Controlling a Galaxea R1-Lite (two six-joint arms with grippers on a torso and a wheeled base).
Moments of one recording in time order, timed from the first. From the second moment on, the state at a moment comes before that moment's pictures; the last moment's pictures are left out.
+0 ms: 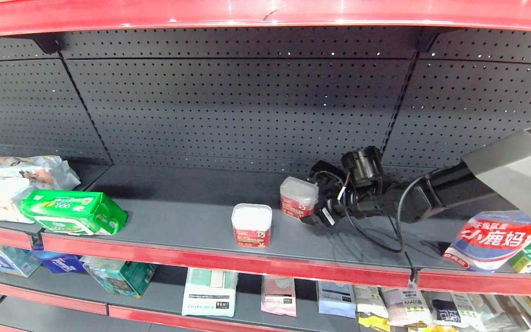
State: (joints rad) left arm 0.00 0.00 0.00 0.00 -0.05 -0.01; right arm 0.41 2.18 -1.22 -0.25 0.14 -0.41
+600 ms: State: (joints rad) left arm 0.00 0.00 0.00 0.00 -0.05 -0.01; right arm 0.38 2.17 -1.24 -0.25 0.09 -0.36
